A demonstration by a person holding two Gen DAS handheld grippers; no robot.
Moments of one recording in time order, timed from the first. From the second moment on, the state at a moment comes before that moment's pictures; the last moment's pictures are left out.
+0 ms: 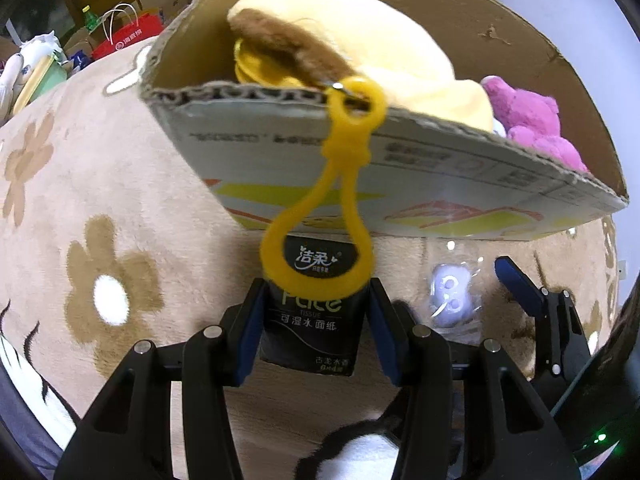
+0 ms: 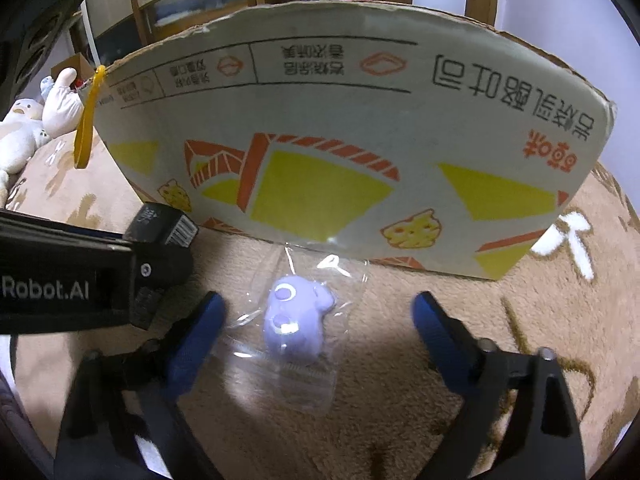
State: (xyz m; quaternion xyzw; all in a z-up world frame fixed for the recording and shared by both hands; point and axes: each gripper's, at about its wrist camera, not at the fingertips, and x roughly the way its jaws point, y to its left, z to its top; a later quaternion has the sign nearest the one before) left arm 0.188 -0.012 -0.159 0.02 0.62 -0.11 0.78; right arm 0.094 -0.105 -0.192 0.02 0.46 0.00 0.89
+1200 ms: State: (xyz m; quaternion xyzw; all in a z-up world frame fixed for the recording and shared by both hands) left arm 0.124 -0.030 -0.134 0.06 0.56 -0.09 0.82; right arm 0.058 -0.131 -0.169 0.06 0.45 0.00 0.89
